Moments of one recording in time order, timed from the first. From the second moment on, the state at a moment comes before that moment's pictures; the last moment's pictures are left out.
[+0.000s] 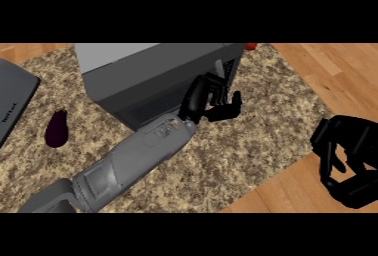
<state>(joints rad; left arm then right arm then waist) -1.04 0.07 -0.93 -0.72 0.75 0.64 -0.31 -0.23 -0.67 0.21 -1.65 -0.46 0.60 -0.51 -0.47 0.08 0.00</state>
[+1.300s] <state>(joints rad) -0.98 0.00 -0.75 -0.79 1.10 0.47 -0.28 -0.06 -0.66 0.41 -1.86 -0.48 0.62 -0.42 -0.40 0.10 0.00</state>
